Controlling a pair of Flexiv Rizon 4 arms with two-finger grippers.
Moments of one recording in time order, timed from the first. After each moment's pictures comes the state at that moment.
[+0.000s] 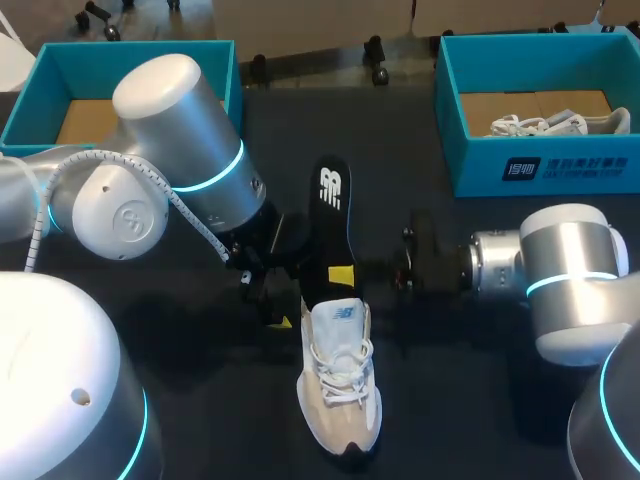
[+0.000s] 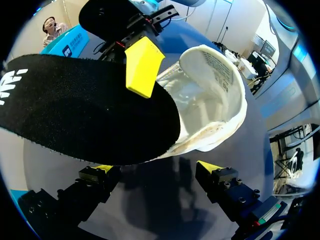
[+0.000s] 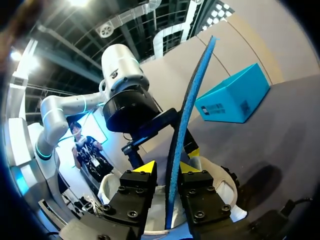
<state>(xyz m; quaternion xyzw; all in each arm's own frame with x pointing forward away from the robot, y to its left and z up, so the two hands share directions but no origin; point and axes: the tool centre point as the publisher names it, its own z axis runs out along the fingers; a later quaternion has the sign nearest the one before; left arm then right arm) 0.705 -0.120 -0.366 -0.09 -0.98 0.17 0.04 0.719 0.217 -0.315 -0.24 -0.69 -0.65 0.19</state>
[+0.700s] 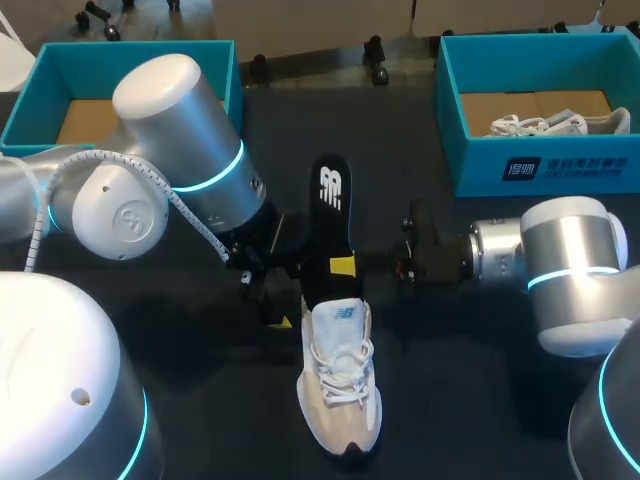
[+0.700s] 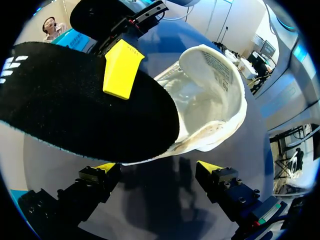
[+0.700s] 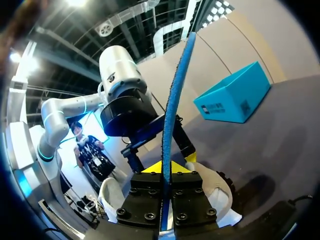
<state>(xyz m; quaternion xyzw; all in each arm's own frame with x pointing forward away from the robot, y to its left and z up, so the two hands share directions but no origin) 0.705 -0.120 -0.366 -0.09 -0.98 0.17 0.04 0.726 0.215 -0.312 -0.24 -0.70 -0.65 0.20</state>
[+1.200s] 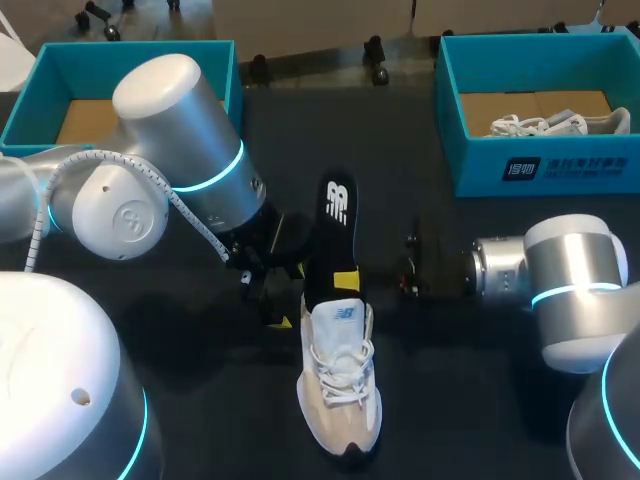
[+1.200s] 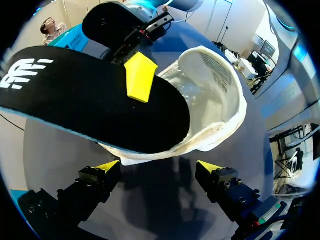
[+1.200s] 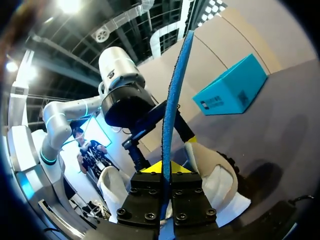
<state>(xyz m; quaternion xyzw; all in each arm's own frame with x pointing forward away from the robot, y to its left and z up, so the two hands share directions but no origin) 0.705 -0.120 -0.366 -0.09 -0.98 0.17 0.04 0.710 0.211 -0.331 -0.26 -0.68 -0.65 0.23</state>
